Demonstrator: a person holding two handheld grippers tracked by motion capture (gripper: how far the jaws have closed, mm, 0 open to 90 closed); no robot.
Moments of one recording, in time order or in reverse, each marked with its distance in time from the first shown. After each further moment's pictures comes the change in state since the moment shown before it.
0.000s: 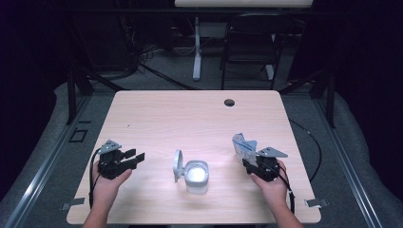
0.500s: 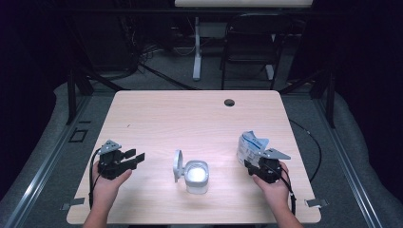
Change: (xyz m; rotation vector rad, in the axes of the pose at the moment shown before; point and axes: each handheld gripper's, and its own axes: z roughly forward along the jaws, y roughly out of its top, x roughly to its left) left arm -0.001 0.000 -0.001 -0.004 0.004 0.004; right arm -0.002 -0.004 -0.006 -0.007 -0.013 0.002
